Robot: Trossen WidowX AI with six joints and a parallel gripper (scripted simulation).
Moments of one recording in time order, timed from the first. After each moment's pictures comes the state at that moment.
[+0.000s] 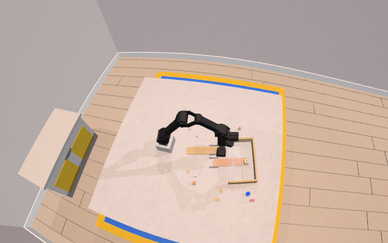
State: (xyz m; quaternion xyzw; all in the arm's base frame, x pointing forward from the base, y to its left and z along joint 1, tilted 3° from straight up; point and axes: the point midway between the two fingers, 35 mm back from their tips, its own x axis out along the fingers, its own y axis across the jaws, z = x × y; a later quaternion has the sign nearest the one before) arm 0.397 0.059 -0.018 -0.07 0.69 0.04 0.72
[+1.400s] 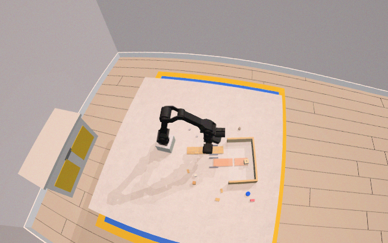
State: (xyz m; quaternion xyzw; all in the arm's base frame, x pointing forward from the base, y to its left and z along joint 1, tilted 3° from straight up) arm 0.309 0.048 0.019 -0.07 0.70 0.04 0.71
